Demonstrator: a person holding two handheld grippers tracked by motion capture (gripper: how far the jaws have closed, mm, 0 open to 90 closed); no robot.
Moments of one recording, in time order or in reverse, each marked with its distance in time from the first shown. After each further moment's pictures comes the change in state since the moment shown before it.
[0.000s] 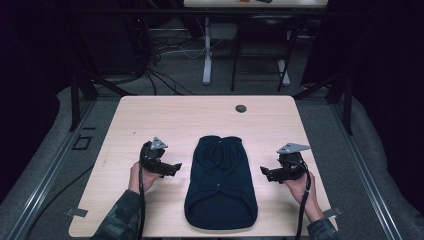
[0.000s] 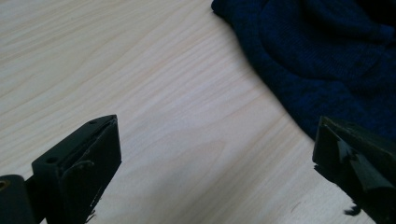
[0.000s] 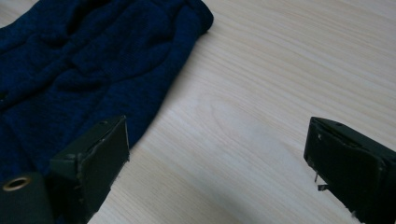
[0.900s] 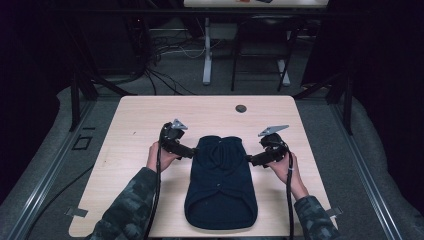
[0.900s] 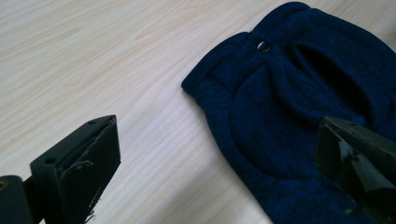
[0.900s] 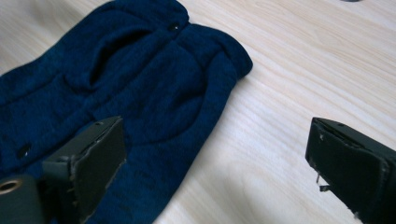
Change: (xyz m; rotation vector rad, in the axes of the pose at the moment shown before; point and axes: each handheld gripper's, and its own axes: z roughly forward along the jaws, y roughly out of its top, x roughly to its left) left arm -0.011 0.070 0.034 0.020 -0.070 0.062; right arm 0.000 0.056 0.044 0.062 0.141 -0.033
